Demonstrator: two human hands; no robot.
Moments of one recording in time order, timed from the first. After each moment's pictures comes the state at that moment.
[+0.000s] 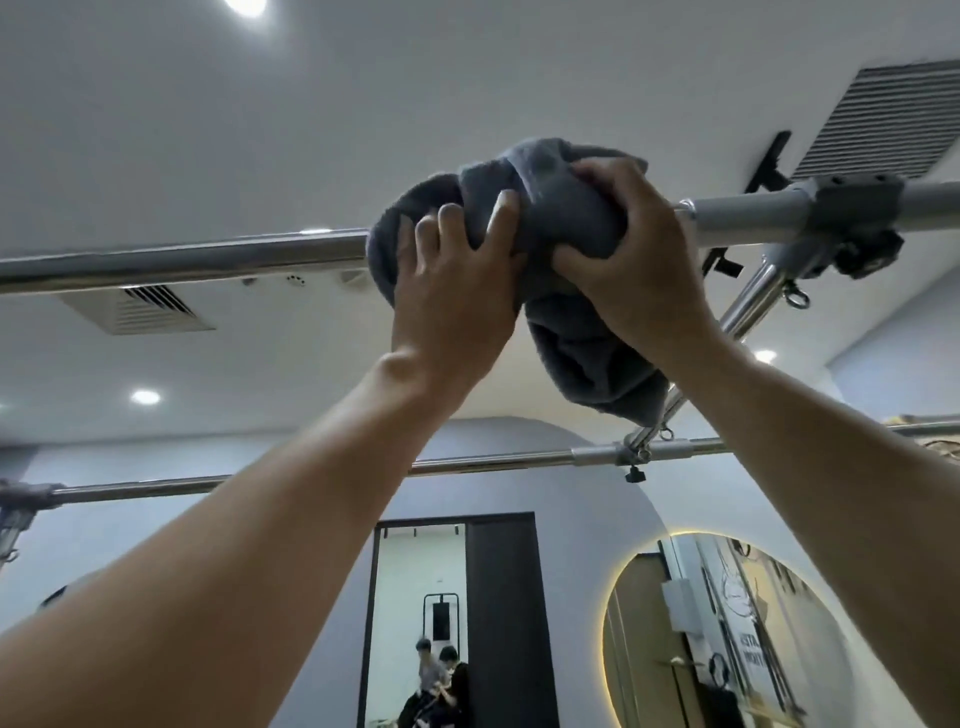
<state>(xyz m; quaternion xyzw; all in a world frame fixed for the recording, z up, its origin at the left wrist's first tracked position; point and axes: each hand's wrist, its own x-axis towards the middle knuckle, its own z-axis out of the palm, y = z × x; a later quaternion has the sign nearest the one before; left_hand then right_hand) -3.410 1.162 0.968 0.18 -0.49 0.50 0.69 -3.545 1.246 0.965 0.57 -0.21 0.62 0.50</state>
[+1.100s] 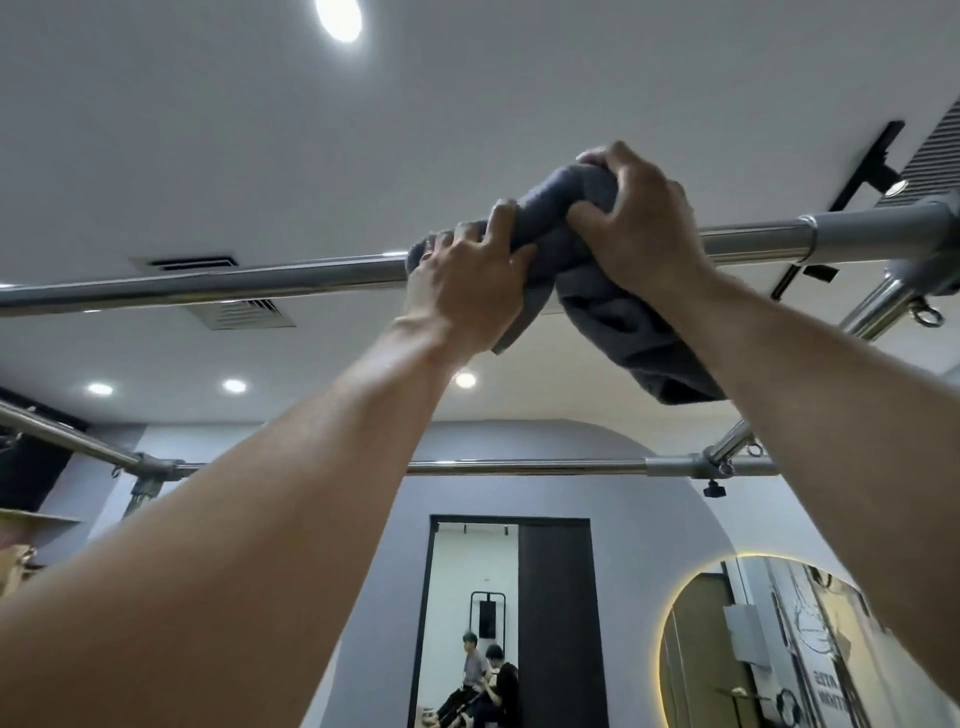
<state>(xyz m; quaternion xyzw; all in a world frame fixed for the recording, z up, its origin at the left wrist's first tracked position) -3.324 1.174 0.984 0.29 -0.59 0.40 0.63 -3.466 1.237 1.015 0.55 -0.29 0.61 0.49</state>
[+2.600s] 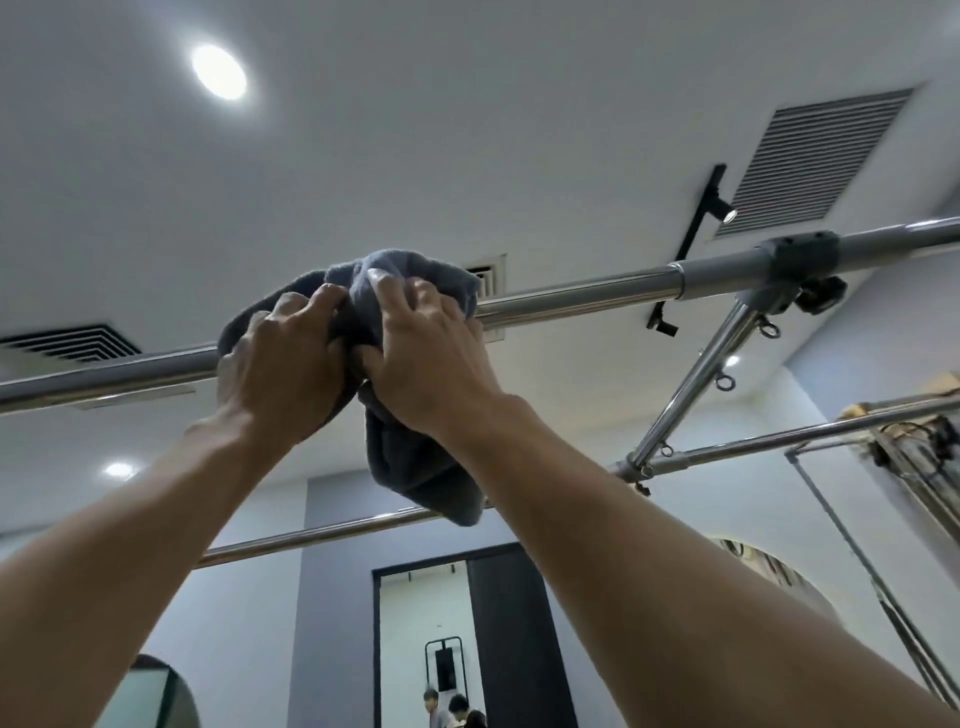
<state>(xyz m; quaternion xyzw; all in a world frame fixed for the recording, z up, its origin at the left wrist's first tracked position) -3.233 1.159 0.971 0.25 -0.57 0.44 0.65 -3.363 1.215 0.951 0.57 -0.36 0.53 0.51</state>
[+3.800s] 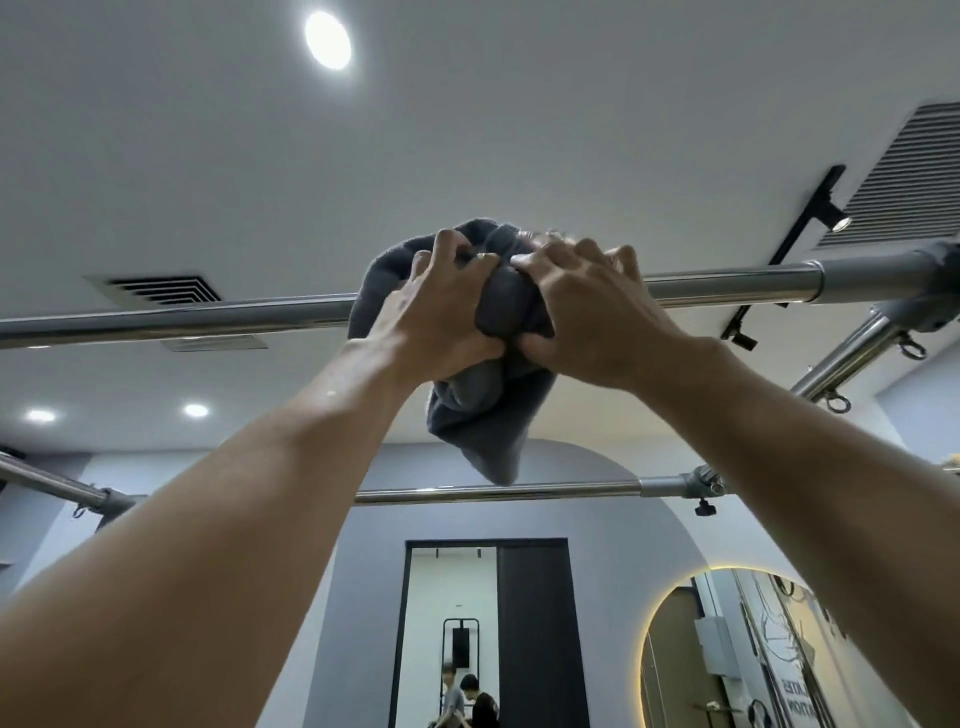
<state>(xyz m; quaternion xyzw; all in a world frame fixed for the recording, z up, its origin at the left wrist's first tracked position) -3.250 1.164 0.991 0.22 -0.68 0.40 0.58 -3.406 1.231 0.977 0.53 -0.42 0.34 0.66</state>
